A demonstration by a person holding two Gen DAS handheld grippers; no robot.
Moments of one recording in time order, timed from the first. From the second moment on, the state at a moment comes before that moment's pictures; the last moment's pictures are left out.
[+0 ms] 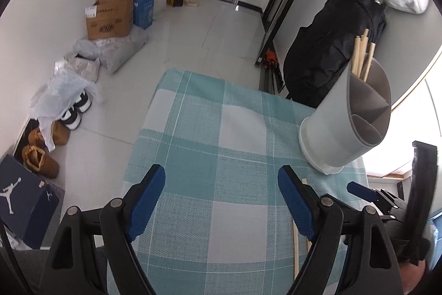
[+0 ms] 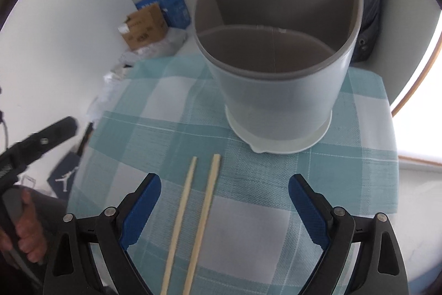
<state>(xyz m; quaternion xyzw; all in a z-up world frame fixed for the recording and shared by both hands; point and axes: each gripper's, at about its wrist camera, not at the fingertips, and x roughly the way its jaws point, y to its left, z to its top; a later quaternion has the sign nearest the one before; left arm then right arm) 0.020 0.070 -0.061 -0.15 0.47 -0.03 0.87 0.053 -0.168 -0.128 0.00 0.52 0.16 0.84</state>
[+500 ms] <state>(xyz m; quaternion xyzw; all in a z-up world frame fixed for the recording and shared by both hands) 0.023 0.091 -0.075 -0.15 0.51 -0.01 0.85 0.070 -0.141 -0.151 -0.06 0.56 0.09 0.82</state>
